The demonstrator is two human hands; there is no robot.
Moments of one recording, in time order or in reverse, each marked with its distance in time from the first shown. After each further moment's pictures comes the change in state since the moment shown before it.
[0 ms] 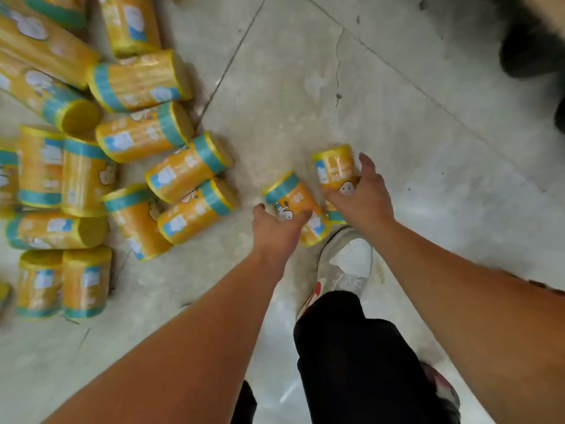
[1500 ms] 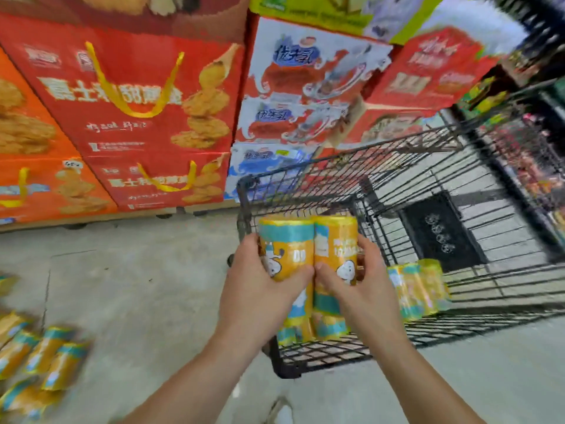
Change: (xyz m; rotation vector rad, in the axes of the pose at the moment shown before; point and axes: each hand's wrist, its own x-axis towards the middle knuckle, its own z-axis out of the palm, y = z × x) left_hand -0.756 -0.105 0.045 0.598 -0.639 1.077; right_hand -0.745 0.202 -0.360 0.781 0.892 0.071
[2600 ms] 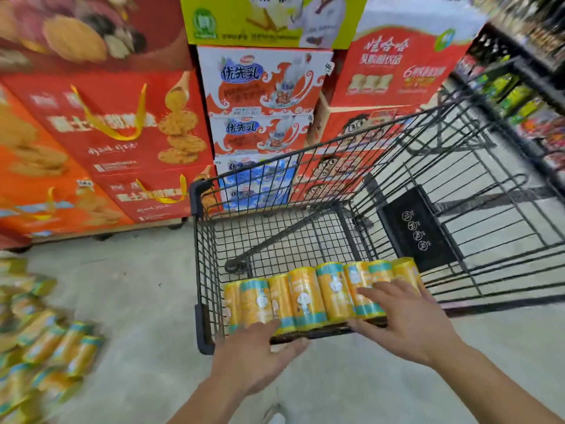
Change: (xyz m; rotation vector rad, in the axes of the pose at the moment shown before) left_hand -0.080 -0.048 0.140 1.039 -0.440 -0.175; right_hand 0.043 0.157 -0.190 -1.082 -0.407 -0.230
